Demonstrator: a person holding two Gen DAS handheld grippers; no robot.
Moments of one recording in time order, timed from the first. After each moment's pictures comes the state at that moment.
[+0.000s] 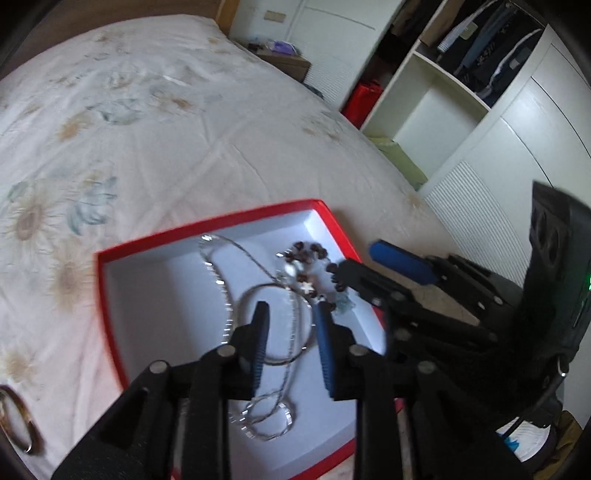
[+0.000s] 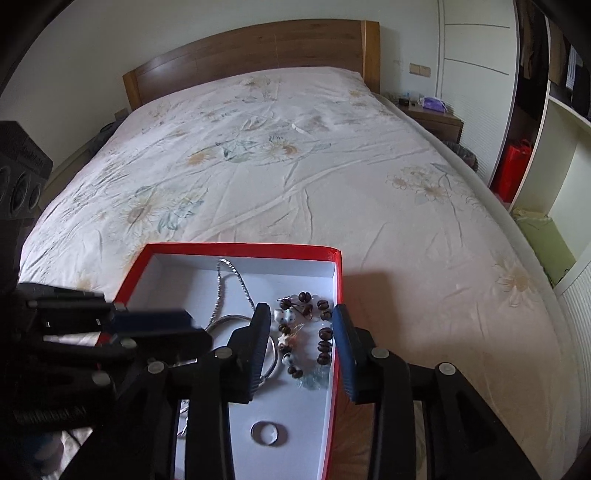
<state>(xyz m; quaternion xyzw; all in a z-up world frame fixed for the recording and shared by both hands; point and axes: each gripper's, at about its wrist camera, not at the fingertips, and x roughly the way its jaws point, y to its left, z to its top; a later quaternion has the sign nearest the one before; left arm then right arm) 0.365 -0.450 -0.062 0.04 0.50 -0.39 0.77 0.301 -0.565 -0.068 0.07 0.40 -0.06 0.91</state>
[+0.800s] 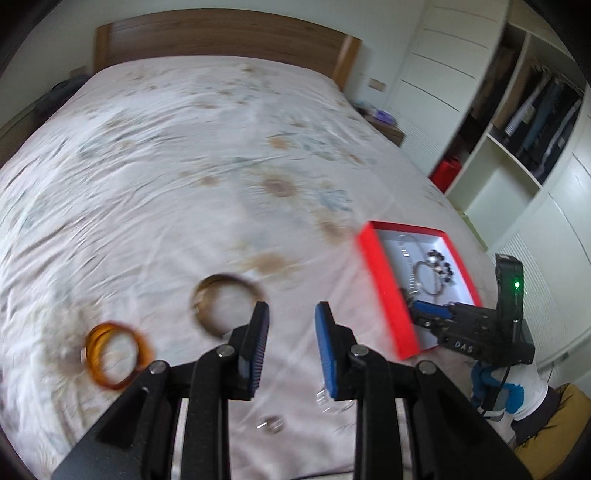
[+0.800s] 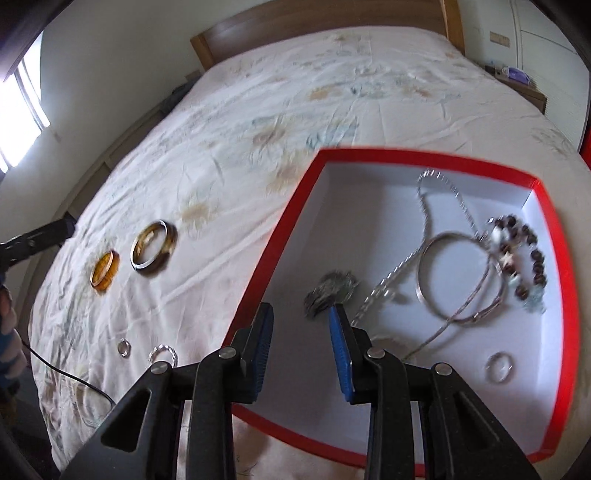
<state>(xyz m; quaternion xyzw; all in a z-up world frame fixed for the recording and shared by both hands) 0.323 -0.156 -0.021 -0.03 0.44 -0.23 0.86 0.299 -0.436 -0.116 0.10 0.47 0.09 0.87</state>
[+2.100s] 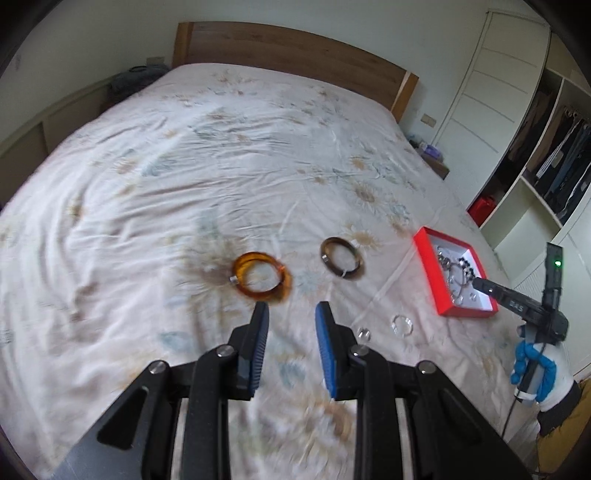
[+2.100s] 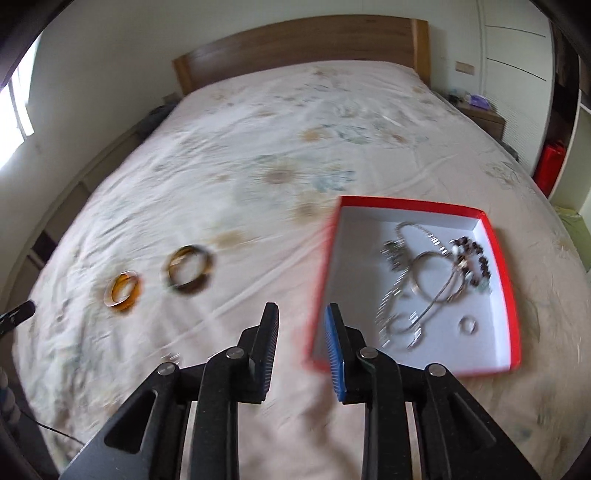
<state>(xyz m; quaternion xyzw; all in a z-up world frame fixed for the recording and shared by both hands) 0.208 0.005 0.021 -0.07 0.42 -0.14 0.89 0.223 -0.366 -0.026 0.08 0.42 0.03 0.90</state>
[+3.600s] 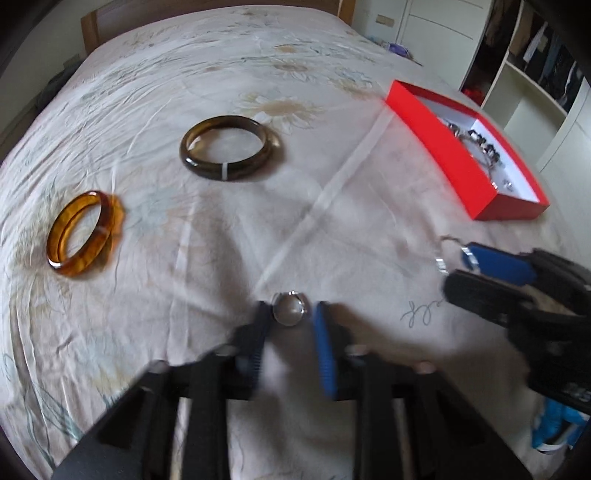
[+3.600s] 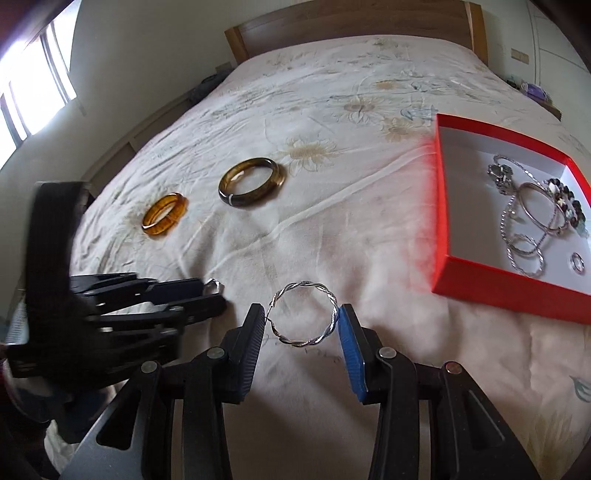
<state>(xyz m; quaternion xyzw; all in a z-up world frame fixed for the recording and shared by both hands) 0.261 -0.177 -0.142 0.07 0.51 -0.20 0.83 0.219 -0.321 -0.119 0.09 0.44 0.12 0.89</state>
